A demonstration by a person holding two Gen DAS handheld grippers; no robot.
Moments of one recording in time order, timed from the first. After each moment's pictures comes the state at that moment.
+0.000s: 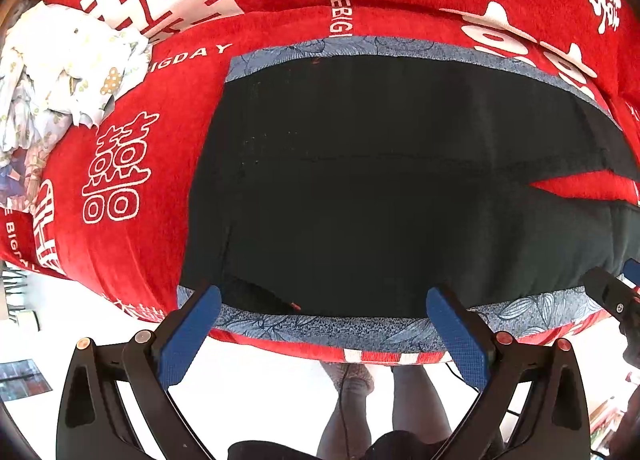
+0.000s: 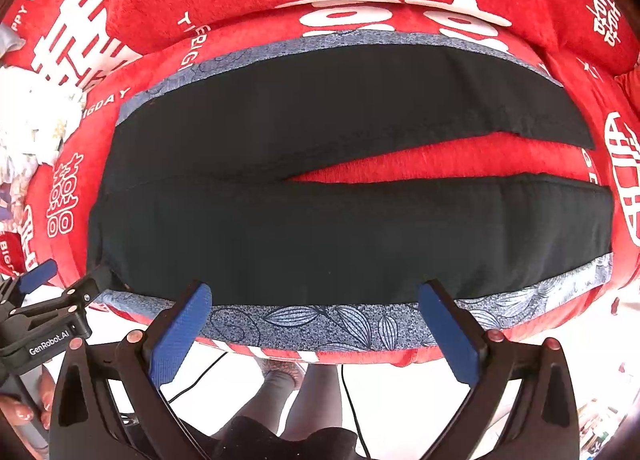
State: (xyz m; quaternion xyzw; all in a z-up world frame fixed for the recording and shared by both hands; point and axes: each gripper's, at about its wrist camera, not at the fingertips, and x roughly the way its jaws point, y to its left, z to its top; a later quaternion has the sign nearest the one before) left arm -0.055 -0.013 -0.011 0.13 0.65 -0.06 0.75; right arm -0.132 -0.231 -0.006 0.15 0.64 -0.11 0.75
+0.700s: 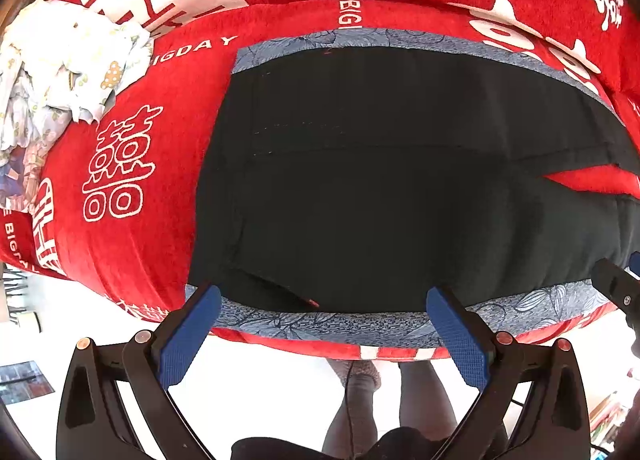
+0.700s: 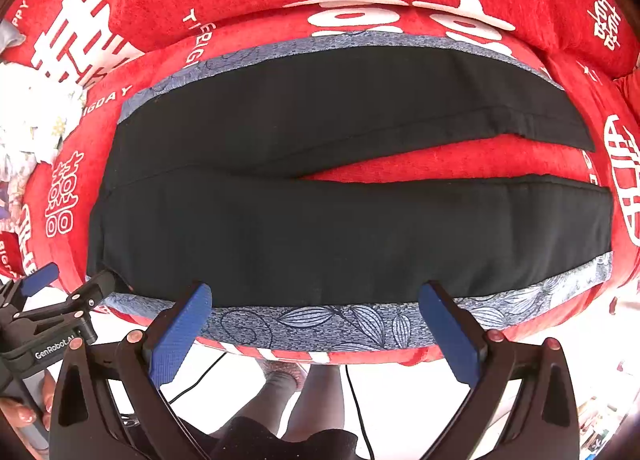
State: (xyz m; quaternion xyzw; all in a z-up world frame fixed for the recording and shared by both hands) left arm -0.053 0.002 -0.019 0.13 0.65 -0.06 0.74; right arm -0.127 -0.216 -0.007 0.14 0.64 -0.11 0.75
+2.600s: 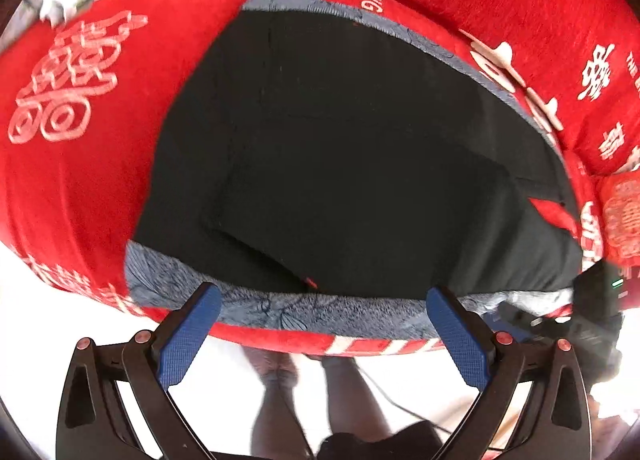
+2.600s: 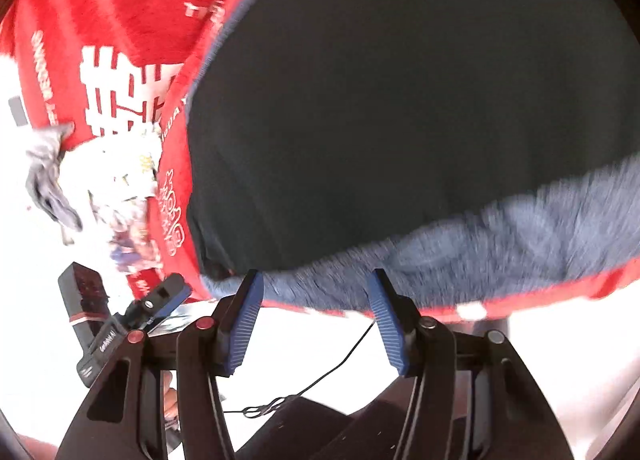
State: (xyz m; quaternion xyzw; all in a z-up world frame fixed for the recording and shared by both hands) left arm -0.058 0.081 -0.061 -0.07 0.68 -0.14 0.72; right arm -0.177 -0.226 -0.119 0.48 0.60 0.04 0.64
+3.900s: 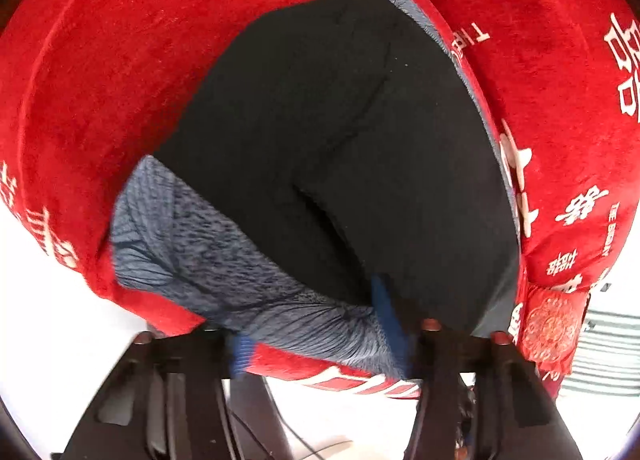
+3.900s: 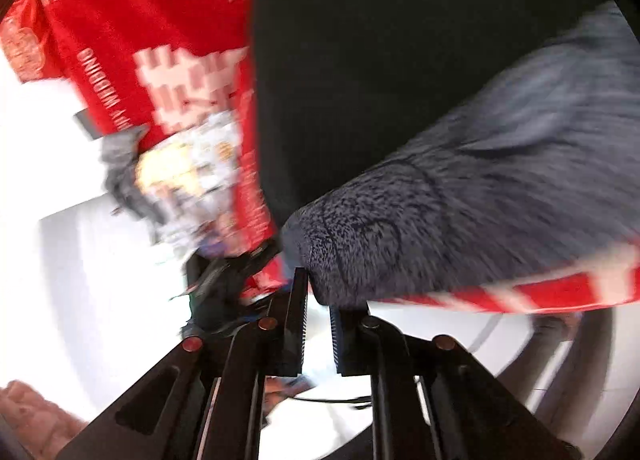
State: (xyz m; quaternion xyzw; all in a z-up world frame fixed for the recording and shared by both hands) left arm -0.062 0.149 -0.142 -0.31 0.66 -0.11 0.68; right arm -0.178 -0.181 -0.155 0.58 0.51 0.14 0.62
